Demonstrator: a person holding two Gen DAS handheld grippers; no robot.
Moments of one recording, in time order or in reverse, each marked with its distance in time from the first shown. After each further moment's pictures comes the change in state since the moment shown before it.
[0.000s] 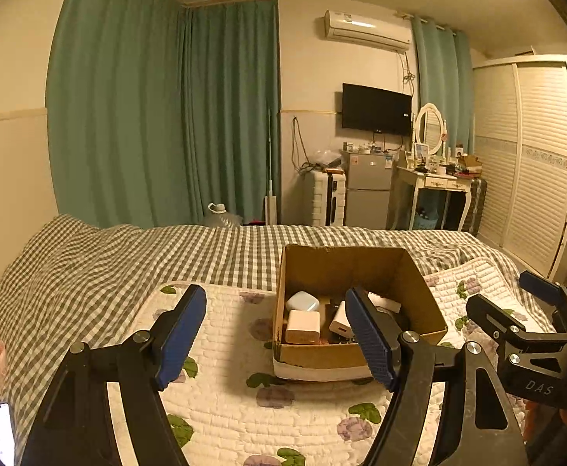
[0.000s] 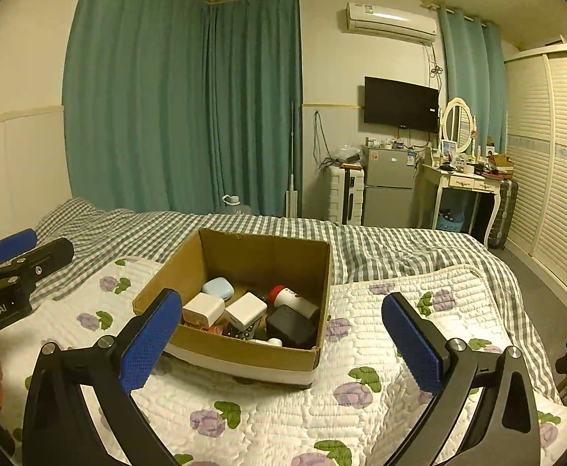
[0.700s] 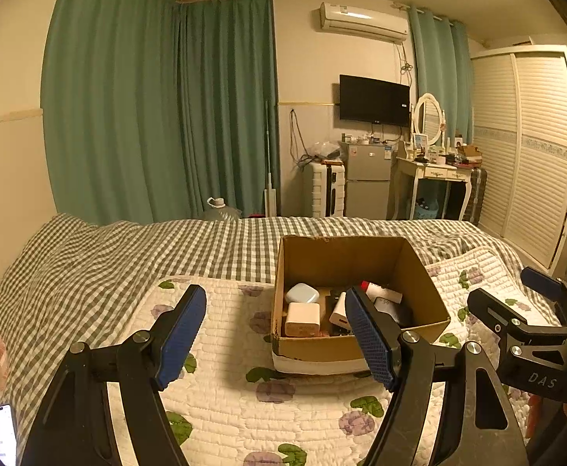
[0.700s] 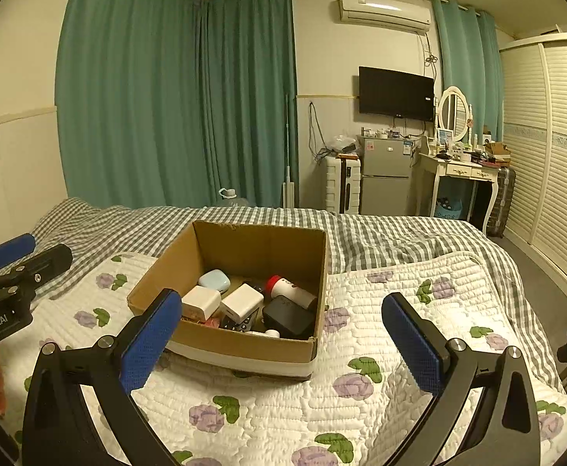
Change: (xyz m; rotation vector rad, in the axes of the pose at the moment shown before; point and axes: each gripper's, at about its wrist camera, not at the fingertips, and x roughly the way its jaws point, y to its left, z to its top) left arm 0.007 -0.003 -0.004 0.019 0.029 0.003; right arm 0.006 -0.004 -0.004 0.029 0.029 -0.010
